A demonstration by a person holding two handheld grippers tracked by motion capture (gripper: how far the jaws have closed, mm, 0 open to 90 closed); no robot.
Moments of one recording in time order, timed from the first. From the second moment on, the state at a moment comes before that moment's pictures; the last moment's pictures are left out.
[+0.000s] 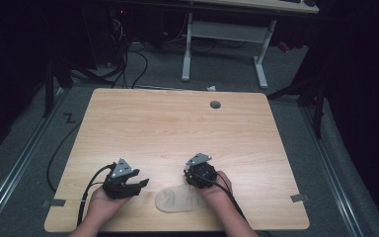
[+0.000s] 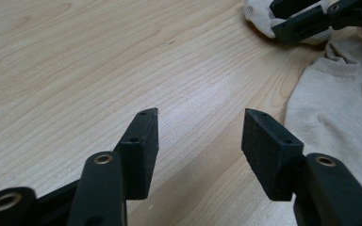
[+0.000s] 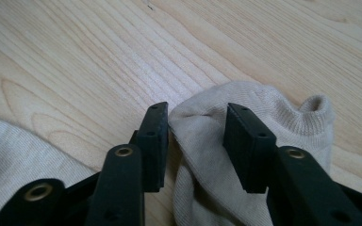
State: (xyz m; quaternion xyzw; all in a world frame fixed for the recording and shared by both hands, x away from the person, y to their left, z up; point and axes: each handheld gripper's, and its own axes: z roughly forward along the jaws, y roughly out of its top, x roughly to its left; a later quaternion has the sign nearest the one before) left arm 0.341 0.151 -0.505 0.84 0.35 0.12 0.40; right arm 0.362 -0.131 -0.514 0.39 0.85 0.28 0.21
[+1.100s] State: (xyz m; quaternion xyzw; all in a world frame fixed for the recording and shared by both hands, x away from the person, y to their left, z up) left arm 0.339 0.146 -0.507 0.84 0.35 0.12 0.40; right arm 0.357 -0.157 -0.483 0.40 0.82 0.35 0.21
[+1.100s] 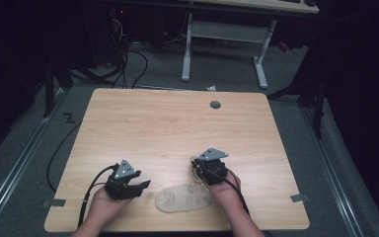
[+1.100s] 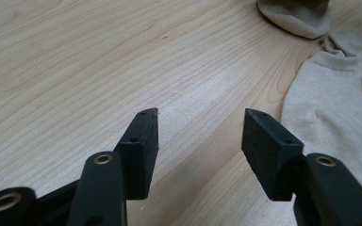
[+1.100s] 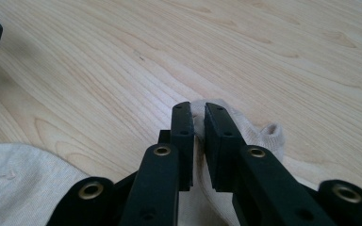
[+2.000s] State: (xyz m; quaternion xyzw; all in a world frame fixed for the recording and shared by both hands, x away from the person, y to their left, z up) left arm 0.340 0.147 -0.506 0.84 0.35 0.12 0.39; right arm 0.360 -0.209 -0.469 0.46 0.77 0.37 0.23
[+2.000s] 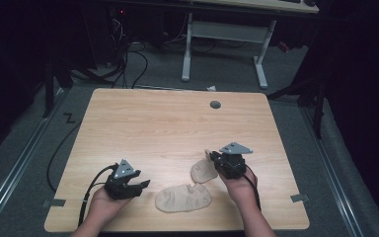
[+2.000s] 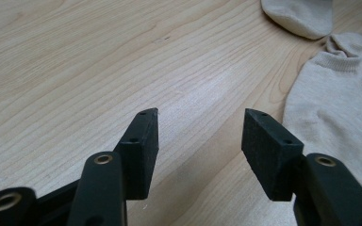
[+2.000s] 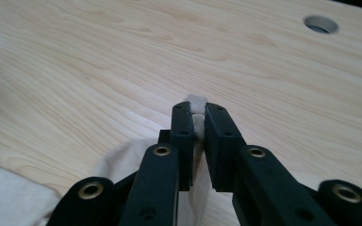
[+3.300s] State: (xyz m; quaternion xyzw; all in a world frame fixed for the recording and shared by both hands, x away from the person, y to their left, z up) left arm 0.333 0.138 -0.507 0.85 0.33 0.12 0.39; right arm 0.356 -0.267 -0.522 0.54 0.76 0.30 0.22
